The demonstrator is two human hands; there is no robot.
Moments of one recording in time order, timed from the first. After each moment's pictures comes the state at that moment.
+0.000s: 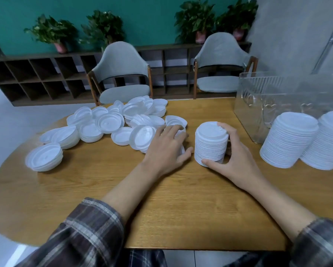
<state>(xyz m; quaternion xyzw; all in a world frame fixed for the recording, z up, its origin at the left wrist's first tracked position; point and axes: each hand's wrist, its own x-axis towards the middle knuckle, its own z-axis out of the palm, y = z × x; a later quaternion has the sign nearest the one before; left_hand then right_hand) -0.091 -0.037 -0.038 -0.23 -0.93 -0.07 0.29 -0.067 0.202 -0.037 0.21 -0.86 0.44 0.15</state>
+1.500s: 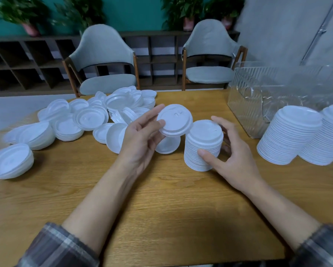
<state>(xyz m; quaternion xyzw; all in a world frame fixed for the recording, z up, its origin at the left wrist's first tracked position) -0.073 -0.047 0.004 -0.04 -0.52 -0.85 0.04 -0.061 0.189 -0.032 0.20 -0.82 0.51 0.16</state>
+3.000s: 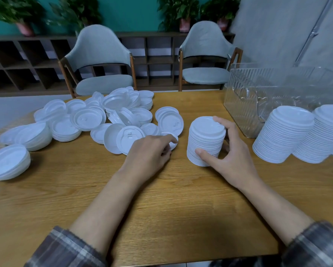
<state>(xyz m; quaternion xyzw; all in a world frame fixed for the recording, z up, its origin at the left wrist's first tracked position) -0.071 -0.051 -0.024 -0.20 -0.94 -0.21 0.16 -0.062 0.193 -0.033 0.16 -0.84 0.49 0.16</state>
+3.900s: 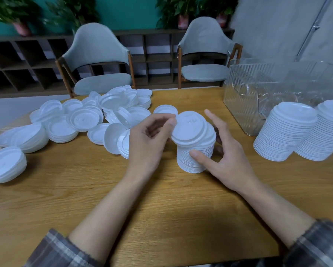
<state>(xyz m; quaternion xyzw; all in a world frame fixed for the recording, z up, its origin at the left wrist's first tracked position) -0.060 -0.019 0.000 -0.06 -0.69 -0.70 0.20 -0.057 0.184 -0.029 0.22 -0.83 0.50 0.14</state>
